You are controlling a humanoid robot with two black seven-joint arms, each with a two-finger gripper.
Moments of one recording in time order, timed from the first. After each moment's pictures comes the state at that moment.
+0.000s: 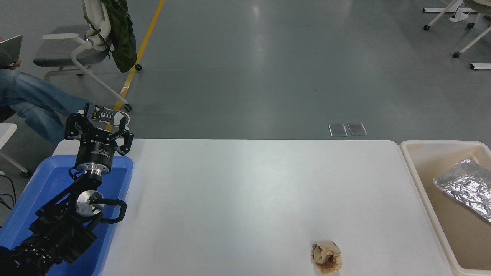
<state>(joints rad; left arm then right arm) -0.62 0.21 -0.90 -0.40 -0.07 -0.54 -0.56 0.69 -0.59 -0.83 0.21 0.16 0.04 -0.12</state>
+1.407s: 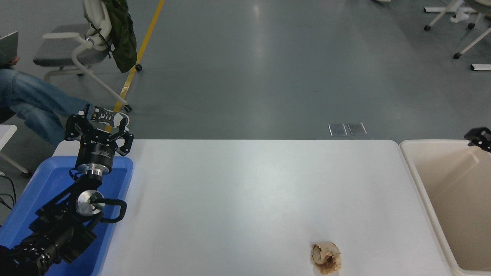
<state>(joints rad) -0.62 0.21 -0.90 -0.40 -0.07 -0.54 -0.56 1.89 -0.62 -1.39 1.14 0.14 0.32 -0.12</state>
